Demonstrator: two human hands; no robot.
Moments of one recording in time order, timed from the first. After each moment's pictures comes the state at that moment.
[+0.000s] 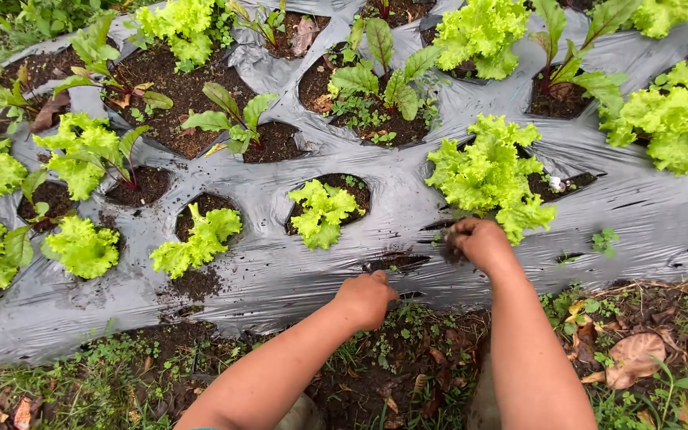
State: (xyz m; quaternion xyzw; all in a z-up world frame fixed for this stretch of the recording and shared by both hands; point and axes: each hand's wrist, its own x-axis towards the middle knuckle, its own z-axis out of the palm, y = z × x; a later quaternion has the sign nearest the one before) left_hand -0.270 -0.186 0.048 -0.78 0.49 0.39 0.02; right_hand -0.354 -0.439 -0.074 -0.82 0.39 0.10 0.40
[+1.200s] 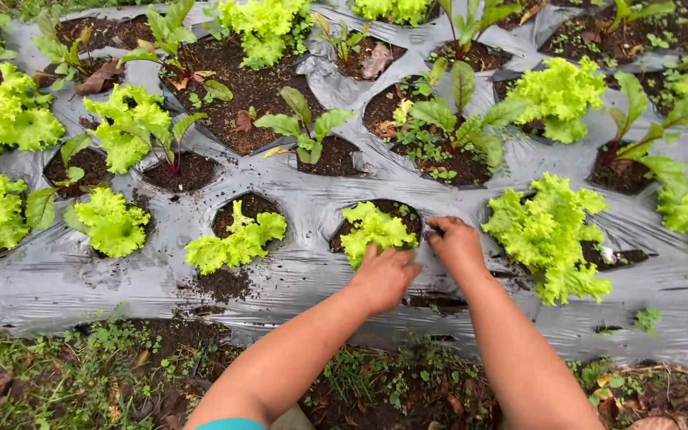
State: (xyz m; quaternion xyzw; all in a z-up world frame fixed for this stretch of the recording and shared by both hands) left_hand -0.172 -0.153 0.017 -0.83 0.51 0.22 -0.06; right_hand -0.204 -0.386 -0.143 -0.95 0.15 -0.05 0.25
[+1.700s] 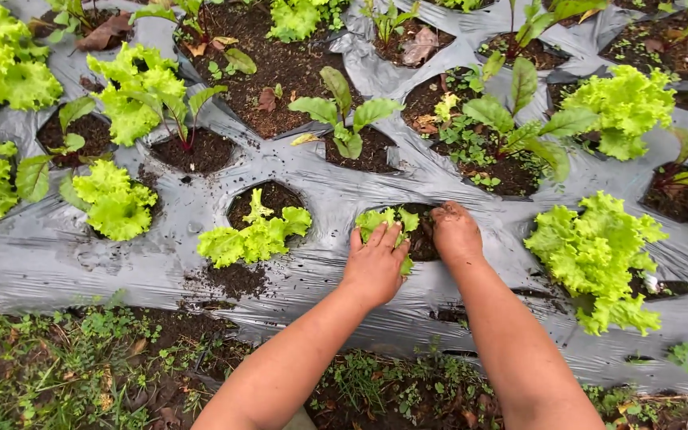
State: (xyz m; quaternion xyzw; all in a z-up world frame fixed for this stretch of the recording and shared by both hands) left_hand -0.121 -0.100 0.008 -0.89 0.39 0.24 -0.04; right_hand -0.130 -0.323 -0.137 -0.99 0.04 -0.10 0.05
